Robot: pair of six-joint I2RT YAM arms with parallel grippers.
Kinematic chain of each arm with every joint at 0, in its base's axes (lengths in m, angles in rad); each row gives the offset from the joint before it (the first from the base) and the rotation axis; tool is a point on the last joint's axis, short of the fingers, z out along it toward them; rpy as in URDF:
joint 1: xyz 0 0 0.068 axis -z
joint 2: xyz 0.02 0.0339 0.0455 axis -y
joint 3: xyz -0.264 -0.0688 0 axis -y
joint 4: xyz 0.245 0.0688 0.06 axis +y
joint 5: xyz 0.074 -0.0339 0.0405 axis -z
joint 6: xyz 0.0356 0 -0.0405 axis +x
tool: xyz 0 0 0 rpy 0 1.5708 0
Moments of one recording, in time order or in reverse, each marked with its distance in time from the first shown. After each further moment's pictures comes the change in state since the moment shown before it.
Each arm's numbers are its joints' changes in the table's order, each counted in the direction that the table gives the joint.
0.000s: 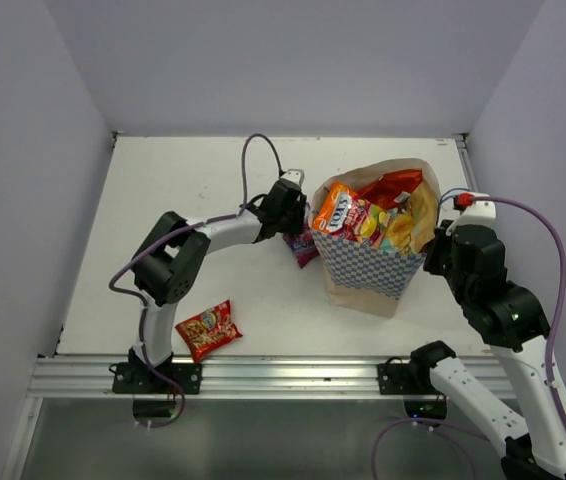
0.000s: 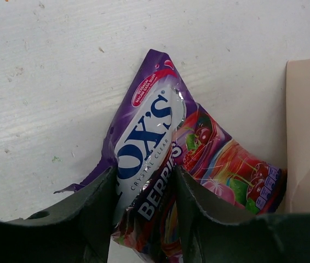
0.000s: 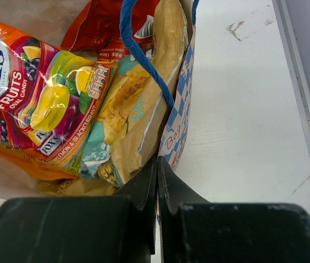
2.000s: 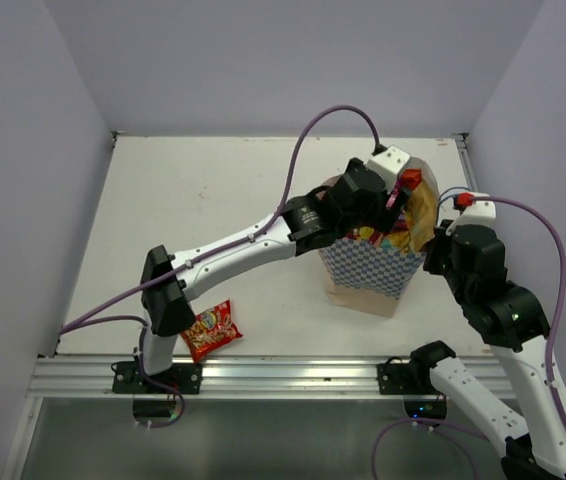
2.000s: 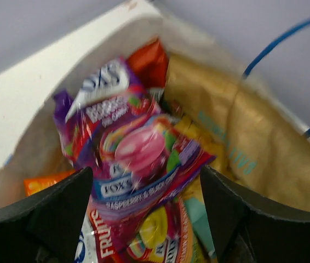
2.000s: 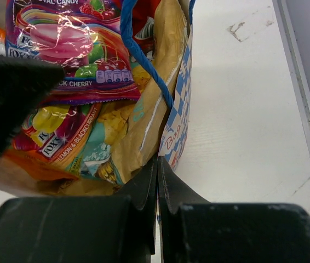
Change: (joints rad) left arm 0.423 0.067 0.724 0.360 -0.189 0.245; right arm -0.001 0.001 -0.001 -0.001 0.000 0.000
